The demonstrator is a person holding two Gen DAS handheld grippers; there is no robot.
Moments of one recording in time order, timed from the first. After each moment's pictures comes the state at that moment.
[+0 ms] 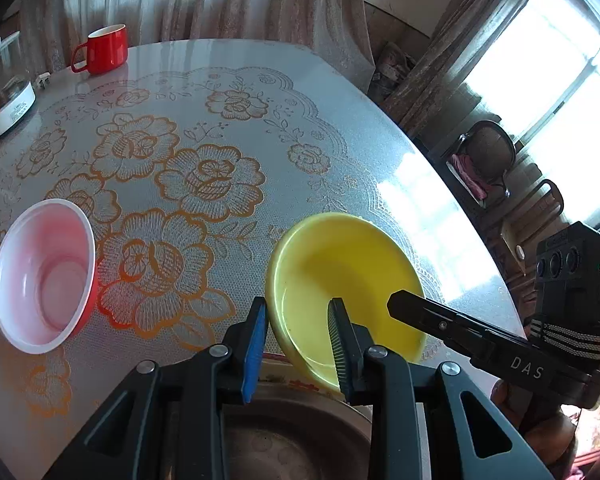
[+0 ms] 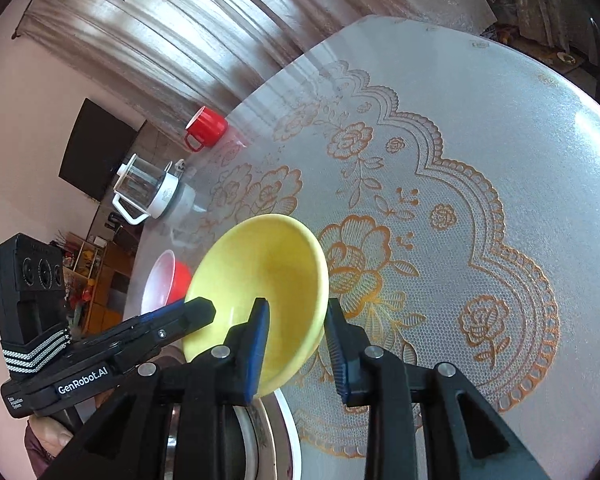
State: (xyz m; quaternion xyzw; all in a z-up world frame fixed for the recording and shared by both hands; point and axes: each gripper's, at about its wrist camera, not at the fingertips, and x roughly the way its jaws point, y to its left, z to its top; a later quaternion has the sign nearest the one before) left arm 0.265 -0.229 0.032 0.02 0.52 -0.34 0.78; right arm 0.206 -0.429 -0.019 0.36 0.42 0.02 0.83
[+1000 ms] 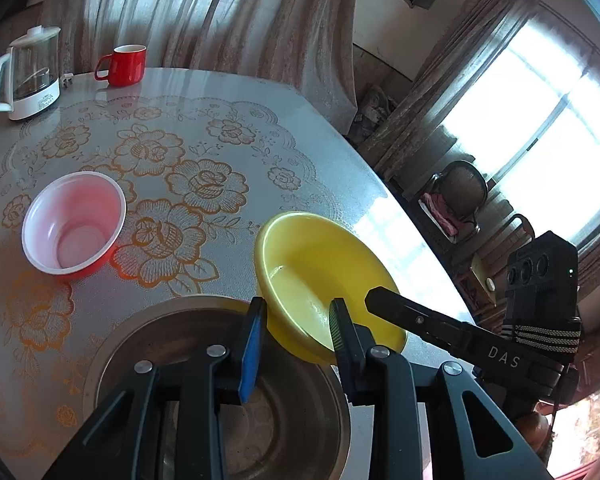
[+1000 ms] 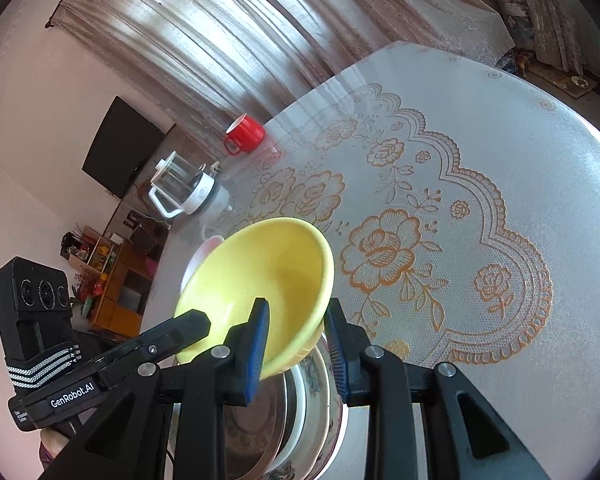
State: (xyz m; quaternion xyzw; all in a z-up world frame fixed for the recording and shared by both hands) left arm 0.203 -0.177 0.066 -0.06 0.47 -0.37 0.80; right arm 0.160 -0.398 0.018 0.34 0.38 0.05 0.86
